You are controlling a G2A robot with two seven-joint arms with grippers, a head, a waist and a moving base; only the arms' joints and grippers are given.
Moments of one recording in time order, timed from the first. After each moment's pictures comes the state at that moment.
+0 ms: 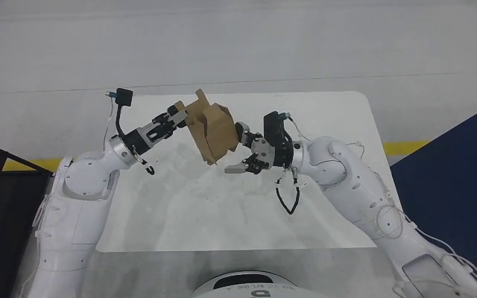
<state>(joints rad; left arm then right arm) 1.36 -1.06 -1.50 -1.75 0.03 -0.38 -0.73 -1.08 -1.10 0.93 -1.59 -0.55 -0.85 0.26</state>
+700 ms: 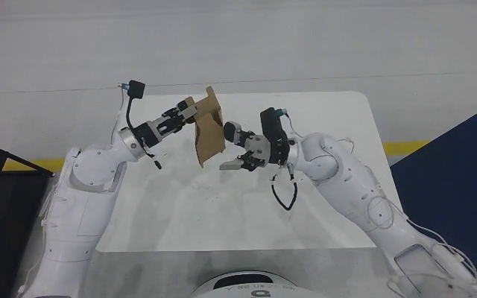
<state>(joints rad) 1.28 -1.07 -1.43 -1.73 0.03 -0.28 -0.73 -1.03 -1.13 0.89 -1.49 -0.49 -0.94 0.17</state>
